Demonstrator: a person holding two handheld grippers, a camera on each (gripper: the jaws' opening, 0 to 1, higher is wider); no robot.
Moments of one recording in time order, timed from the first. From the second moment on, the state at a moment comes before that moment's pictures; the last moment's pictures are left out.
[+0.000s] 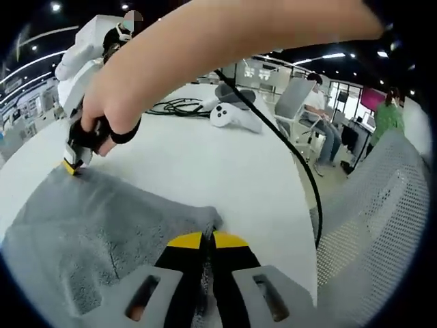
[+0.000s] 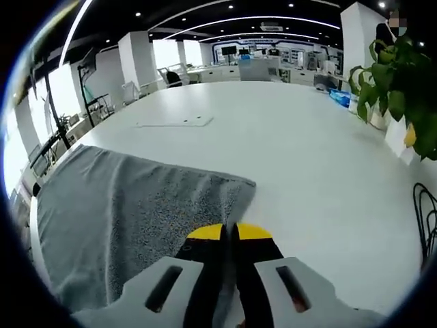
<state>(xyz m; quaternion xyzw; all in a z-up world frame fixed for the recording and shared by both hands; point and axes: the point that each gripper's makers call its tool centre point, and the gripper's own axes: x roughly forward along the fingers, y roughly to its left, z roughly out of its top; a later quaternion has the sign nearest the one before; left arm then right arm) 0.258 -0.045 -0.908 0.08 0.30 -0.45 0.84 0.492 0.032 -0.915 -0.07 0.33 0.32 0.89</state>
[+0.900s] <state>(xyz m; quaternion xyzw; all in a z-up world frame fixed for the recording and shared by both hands) 0.265 -0.074 -0.820 0.04 0.22 -0.48 0.85 0.505 -0.012 -0.842 0.00 0.26 0.28 0.92</state>
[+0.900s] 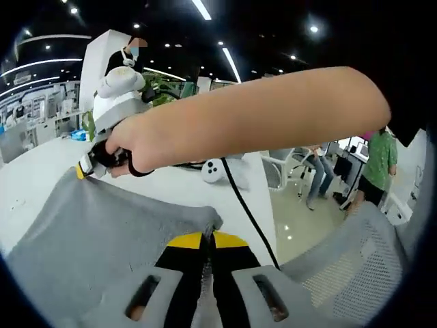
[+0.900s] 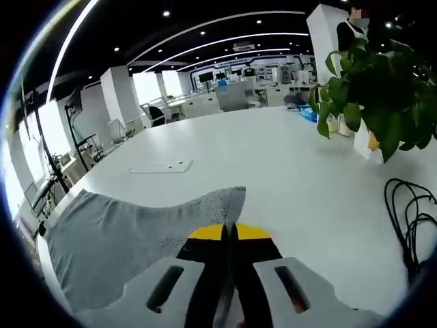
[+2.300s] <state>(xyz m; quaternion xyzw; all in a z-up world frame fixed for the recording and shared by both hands) 0.244 0.001 -0.690 0.03 0.10 -0.41 0.90 0.476 0.082 -0.691 0.02 0.15 0.40 0.91</state>
